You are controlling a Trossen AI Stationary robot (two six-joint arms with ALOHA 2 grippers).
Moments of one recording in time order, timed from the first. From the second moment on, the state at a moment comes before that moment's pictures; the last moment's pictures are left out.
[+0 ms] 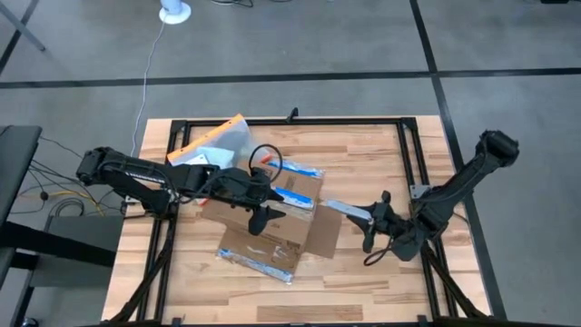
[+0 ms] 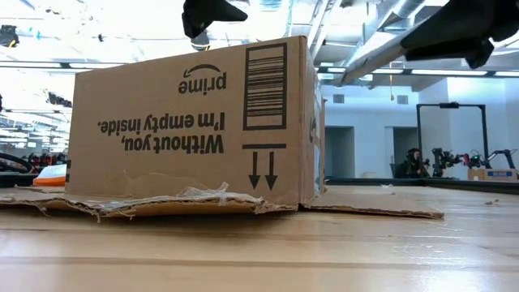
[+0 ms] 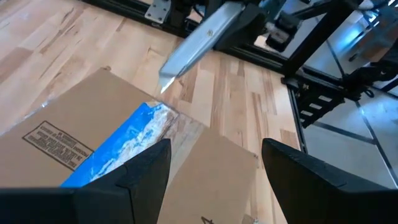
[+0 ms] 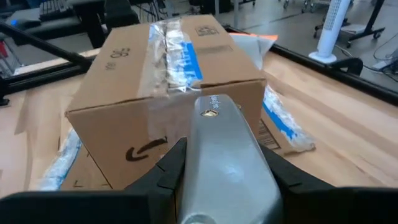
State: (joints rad) left arm -0.15 1.33 1.10 -0.27 -0.07 -0.40; right arm 0.74 1.14 0.60 -0.18 1.08 0.77
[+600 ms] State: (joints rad) left arm -0.15 1.33 1.10 -0.27 -0.06 -0.40; right arm 0.66 1.17 0.60 -0.08 1.02 0.65
